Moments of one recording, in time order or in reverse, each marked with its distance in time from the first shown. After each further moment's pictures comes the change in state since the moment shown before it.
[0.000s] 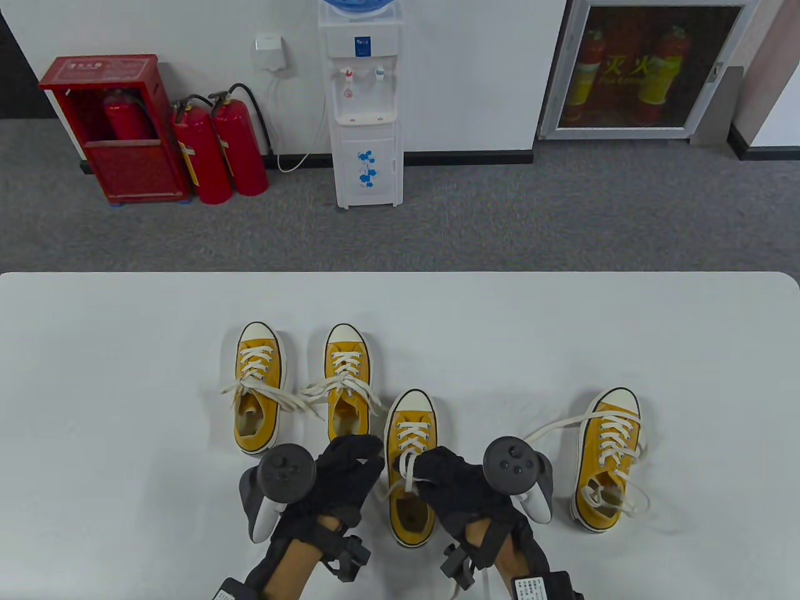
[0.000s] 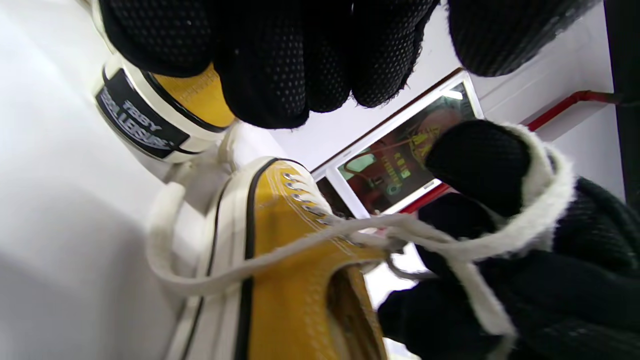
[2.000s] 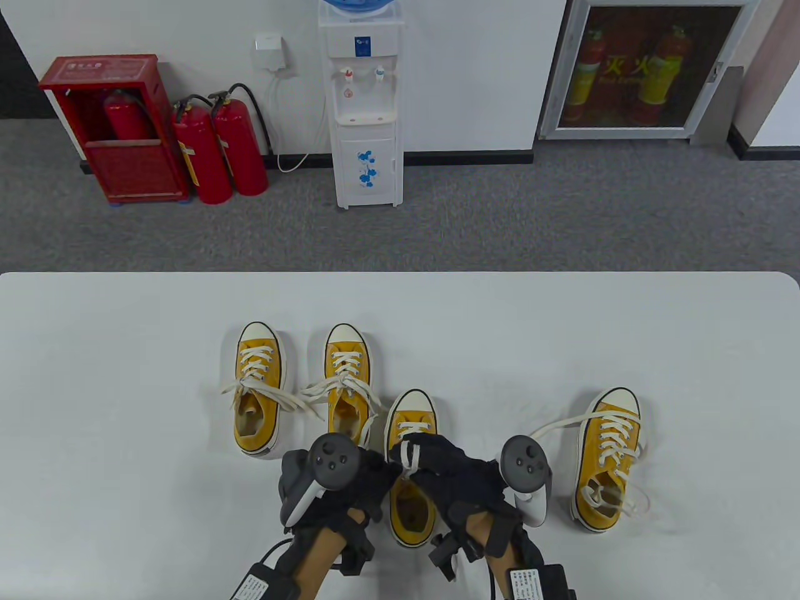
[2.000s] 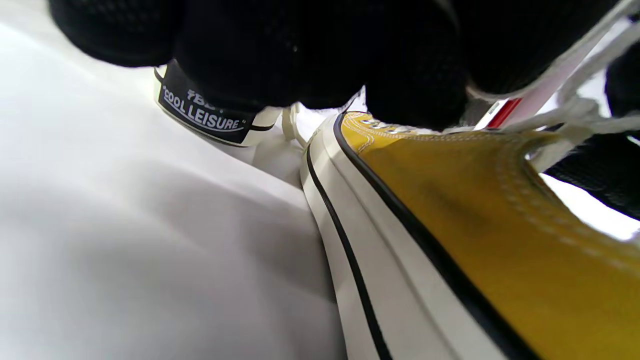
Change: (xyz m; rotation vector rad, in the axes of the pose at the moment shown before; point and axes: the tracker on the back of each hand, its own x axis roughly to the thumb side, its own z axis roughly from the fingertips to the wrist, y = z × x) left_hand 0.007 -0.026 -0.020 -0.059 0.113 -0.407; right_hand -0.004 -0.006 -0.002 -0.159 -0.043 -0.294
